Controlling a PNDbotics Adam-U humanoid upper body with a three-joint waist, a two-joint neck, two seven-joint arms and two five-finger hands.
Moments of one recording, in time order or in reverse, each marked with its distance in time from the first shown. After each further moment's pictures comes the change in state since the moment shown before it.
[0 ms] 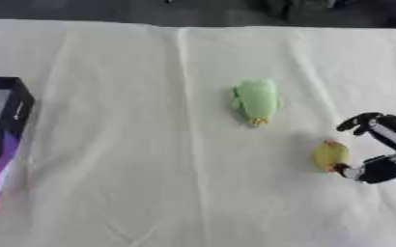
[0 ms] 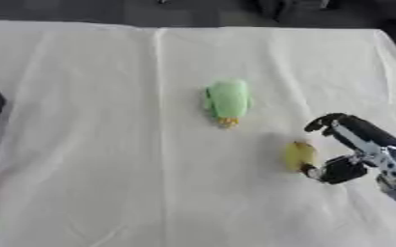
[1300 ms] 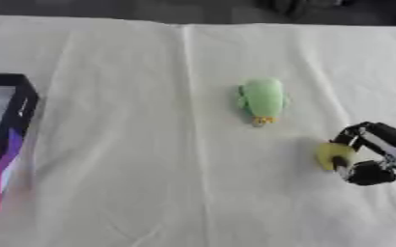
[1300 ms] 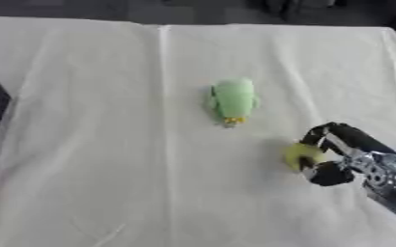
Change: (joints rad) left arm -0.004 -0.002 -0.006 0.000 -0.005 -0.004 -0.006; right arm -0.037 0.013 0.062 -0.001 0.017 0.055 0.033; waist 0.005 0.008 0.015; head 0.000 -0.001
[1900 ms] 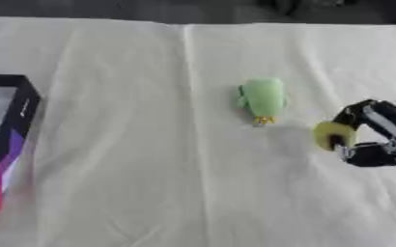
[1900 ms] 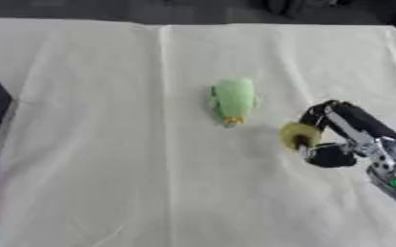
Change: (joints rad) left arm -0.004 0.000 0.000 0.000 -0.001 -0.002 0.000; right arm -0.125 0.058 -0.076 0.000 0.012 -0.151 -0.134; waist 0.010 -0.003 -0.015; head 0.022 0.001
